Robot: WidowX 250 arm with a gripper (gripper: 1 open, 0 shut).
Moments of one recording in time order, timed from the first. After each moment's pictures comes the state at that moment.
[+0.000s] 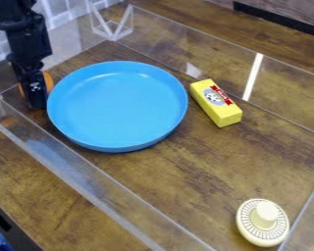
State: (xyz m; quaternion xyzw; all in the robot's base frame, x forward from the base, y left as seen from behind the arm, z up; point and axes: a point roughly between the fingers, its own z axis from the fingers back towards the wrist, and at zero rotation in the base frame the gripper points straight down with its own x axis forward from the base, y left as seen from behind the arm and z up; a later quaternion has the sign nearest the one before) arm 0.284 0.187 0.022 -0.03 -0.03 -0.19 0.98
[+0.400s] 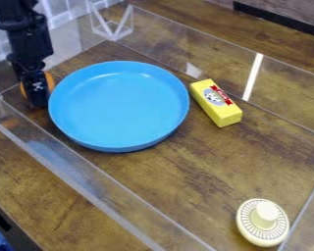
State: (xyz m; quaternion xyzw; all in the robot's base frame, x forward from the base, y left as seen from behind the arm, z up) arm 0.284 0.179 0.024 -0.04 -0.02 -0.18 0.98
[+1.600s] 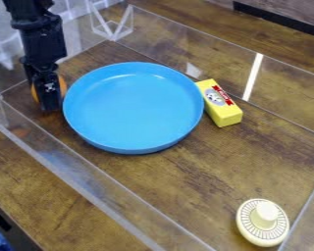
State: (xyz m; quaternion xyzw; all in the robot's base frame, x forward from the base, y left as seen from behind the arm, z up) arm 0.283 0.157 0.029 -0.07 0.01 -0.19 0.98
